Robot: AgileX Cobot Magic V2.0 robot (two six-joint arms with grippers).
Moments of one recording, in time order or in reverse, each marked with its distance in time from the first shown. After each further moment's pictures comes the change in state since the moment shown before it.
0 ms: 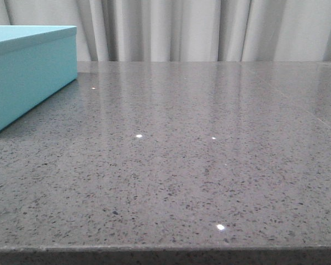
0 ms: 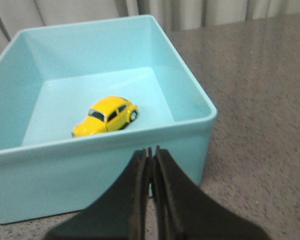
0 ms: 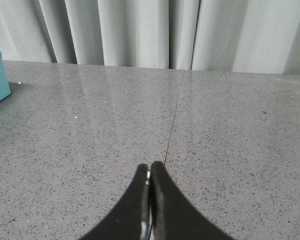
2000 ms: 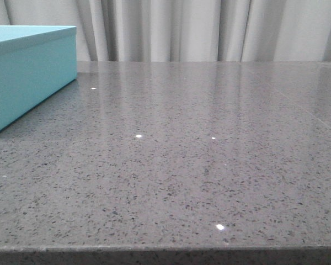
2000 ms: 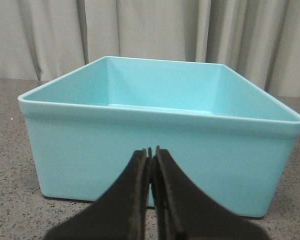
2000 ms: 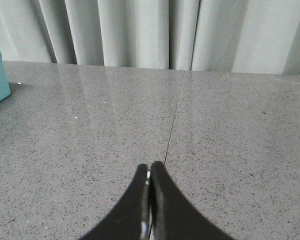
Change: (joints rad) left arm 0.000 -0.282 0.386 0.383 -0.426 -0.515; right arm 0.000 0.000 0.000 0.000 -0.003 0.000
